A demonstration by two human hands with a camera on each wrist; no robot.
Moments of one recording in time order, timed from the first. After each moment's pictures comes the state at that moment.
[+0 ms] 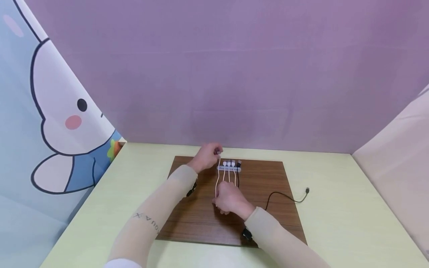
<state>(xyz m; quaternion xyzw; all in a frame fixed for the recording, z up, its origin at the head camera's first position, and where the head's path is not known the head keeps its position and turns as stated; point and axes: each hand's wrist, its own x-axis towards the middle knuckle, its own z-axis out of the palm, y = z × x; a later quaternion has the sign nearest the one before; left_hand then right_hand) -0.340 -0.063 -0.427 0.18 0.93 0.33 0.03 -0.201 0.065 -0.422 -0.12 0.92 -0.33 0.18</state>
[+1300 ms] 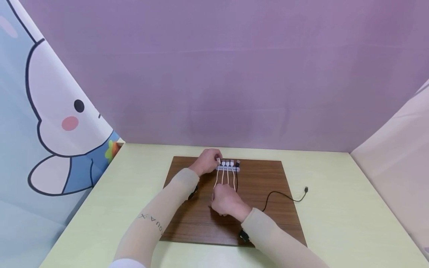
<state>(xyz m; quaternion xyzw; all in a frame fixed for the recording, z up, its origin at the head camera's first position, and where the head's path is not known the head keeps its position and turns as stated) -0.341 -0.056 -0.449 0.18 0.94 0.28 0.06 -0.200 0.062 -0.426 -0.15 0.92 -0.31 0.18</state>
